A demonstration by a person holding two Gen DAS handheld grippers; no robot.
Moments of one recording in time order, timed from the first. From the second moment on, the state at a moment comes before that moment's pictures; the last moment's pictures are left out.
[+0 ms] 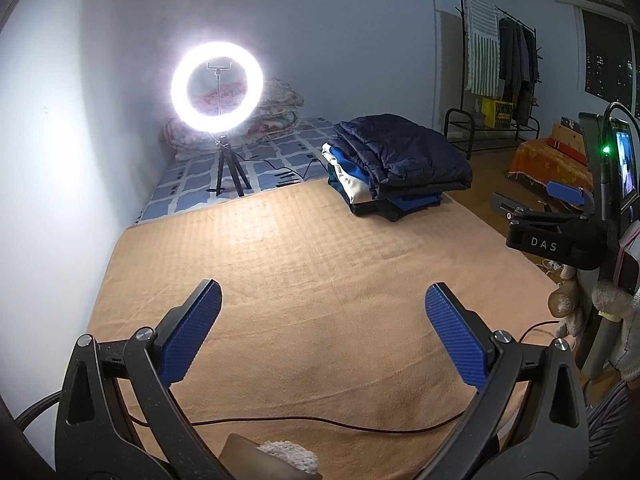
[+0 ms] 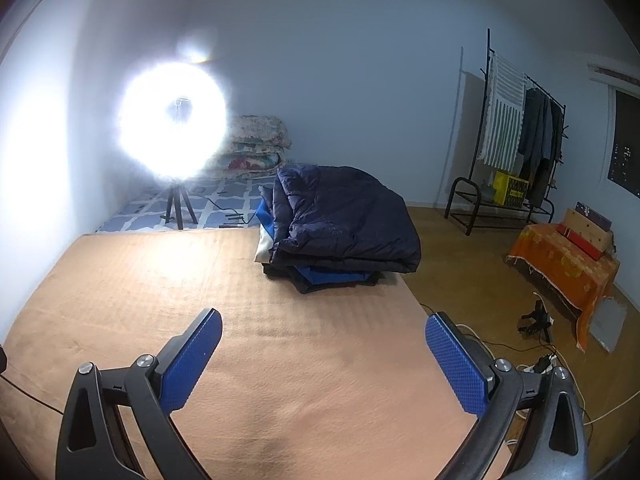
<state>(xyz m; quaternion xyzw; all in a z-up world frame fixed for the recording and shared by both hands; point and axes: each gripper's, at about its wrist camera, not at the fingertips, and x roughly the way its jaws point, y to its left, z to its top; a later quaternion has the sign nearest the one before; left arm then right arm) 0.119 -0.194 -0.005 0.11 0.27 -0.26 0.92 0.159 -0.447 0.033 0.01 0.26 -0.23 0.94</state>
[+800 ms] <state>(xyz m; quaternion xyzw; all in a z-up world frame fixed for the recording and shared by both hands) 0.119 -0.191 0.003 0.11 0.26 -0.26 0.92 0.162 -0.448 0.028 0.02 0.27 -0.23 0.93</state>
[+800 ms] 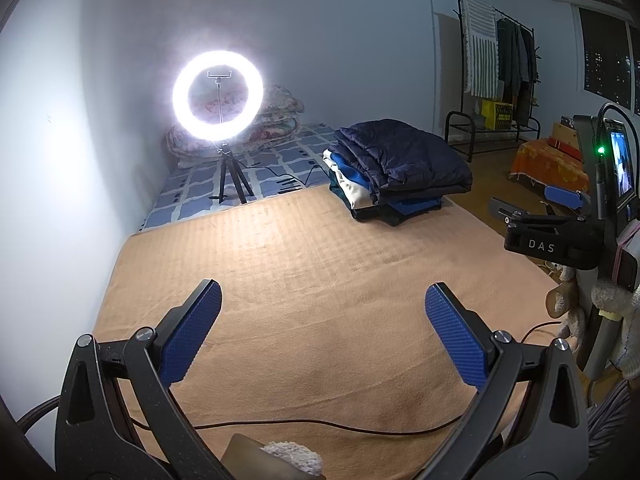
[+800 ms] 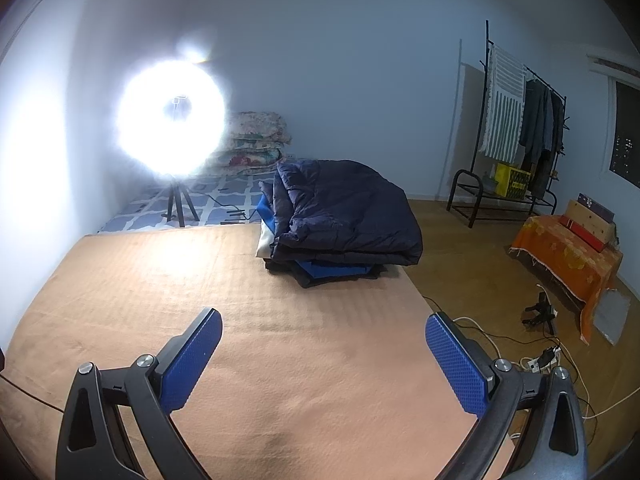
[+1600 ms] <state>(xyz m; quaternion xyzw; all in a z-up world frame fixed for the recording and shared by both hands) 0.117 -0.188 0.008 0.11 0.25 -0.26 0.93 0.159 -0.445 0.027 0.01 0.27 -0.24 0.93</state>
